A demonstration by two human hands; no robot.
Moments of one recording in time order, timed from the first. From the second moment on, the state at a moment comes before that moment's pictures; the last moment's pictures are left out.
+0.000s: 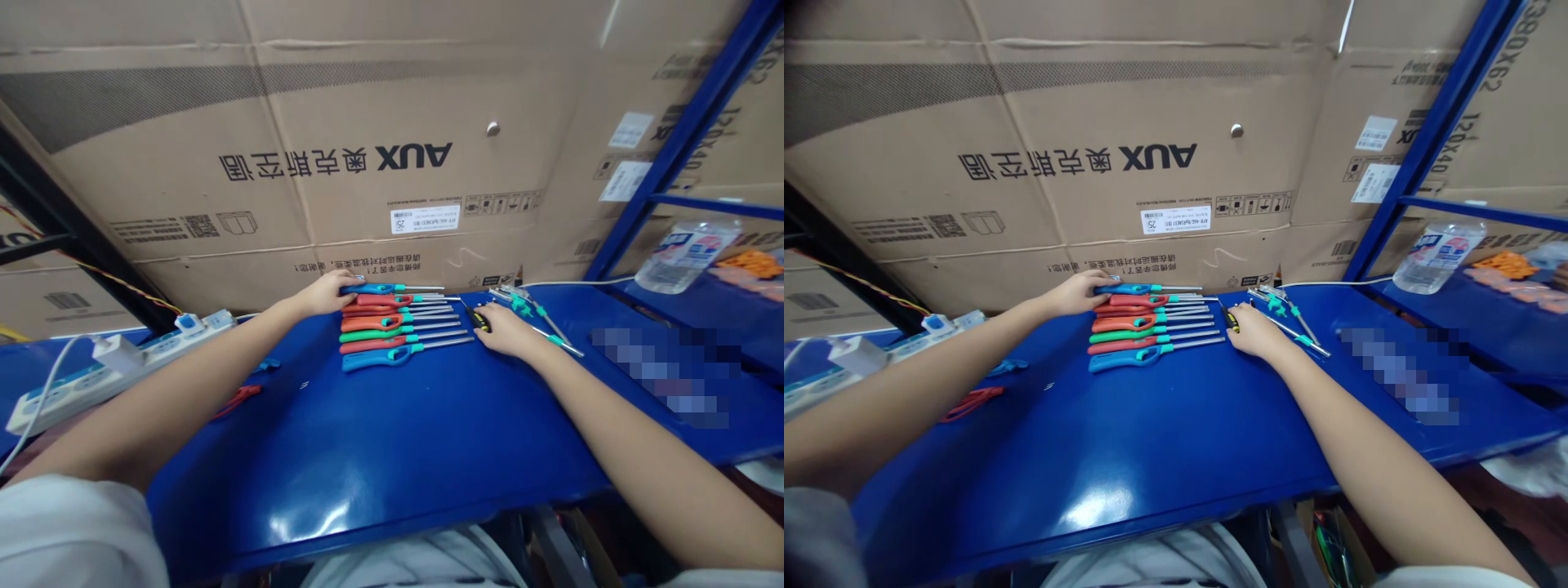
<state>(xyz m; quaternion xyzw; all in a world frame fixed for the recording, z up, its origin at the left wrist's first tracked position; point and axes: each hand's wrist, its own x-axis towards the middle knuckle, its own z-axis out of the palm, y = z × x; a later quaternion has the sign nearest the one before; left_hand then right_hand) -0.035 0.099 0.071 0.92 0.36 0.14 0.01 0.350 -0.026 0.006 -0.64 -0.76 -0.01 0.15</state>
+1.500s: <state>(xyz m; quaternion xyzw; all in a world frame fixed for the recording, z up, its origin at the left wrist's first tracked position) -0.036 0.062 0.075 0.90 0.41 0.11 -0.09 0.338 -0.034 0.025 -0.71 -0.68 0.04 0.18</state>
